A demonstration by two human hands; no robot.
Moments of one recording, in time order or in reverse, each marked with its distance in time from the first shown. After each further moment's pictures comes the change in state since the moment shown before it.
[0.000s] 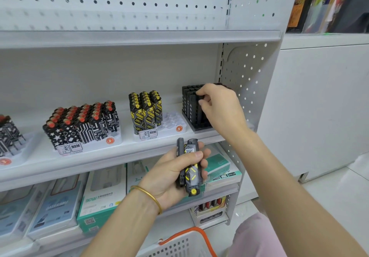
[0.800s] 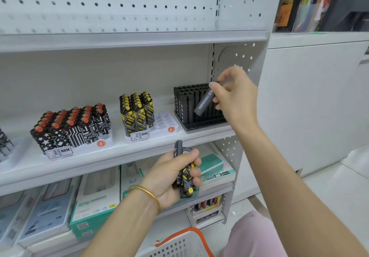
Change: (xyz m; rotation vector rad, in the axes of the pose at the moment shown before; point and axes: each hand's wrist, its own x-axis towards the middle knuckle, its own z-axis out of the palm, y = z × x) left_hand 0.007 -0.007 0.008 0.112 0.055 -0.047; right_hand 0.001 0.018 -0.028 0.473 0.265 0.224
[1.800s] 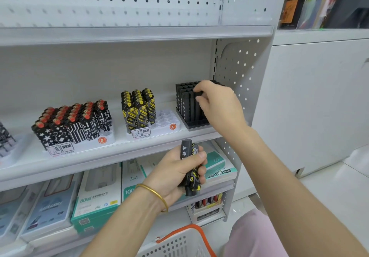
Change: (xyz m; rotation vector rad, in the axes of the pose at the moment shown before) left_hand 0.007 -0.008 -0.005 0.180 -0.060 0.164; right_hand -0.012 0.001 0.020 -0.516 -0.272 -0.272
